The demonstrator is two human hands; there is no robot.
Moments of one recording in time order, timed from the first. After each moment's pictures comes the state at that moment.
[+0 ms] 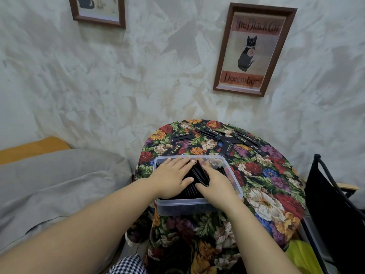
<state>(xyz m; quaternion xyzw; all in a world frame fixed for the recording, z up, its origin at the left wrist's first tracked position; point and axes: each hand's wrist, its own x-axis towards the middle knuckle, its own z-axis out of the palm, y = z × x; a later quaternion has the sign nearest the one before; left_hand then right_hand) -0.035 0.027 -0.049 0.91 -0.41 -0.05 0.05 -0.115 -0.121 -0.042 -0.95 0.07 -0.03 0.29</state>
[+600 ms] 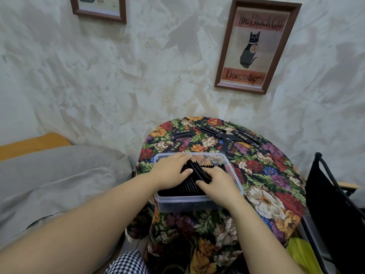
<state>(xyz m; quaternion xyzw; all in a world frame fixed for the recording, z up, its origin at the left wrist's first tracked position) -0.030 0.023 -0.040 0.92 -0.36 -0.05 0.16 -0.115 -0.124 -0.042 -0.95 0.07 -0.02 0.29</state>
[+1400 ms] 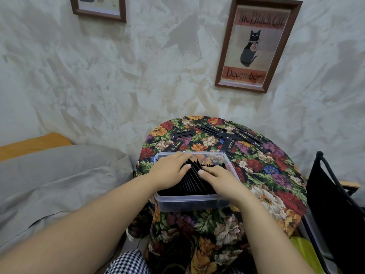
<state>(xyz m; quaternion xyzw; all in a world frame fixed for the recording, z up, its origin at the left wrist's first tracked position) -0.031 0.027 -0.042 0.92 -0.36 -0.03 0.17 -0.121 -0.128 -0.023 -0.90 0.08 0.06 0.42</state>
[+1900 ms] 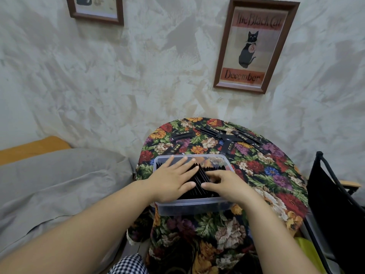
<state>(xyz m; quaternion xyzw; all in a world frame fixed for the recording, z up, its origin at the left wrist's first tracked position) -0.041 0.035 -0.045 0.89 -0.46 -0.06 -0.02 -0.122 -0.142 -0.022 -0.93 0.09 0.07 0.35</state>
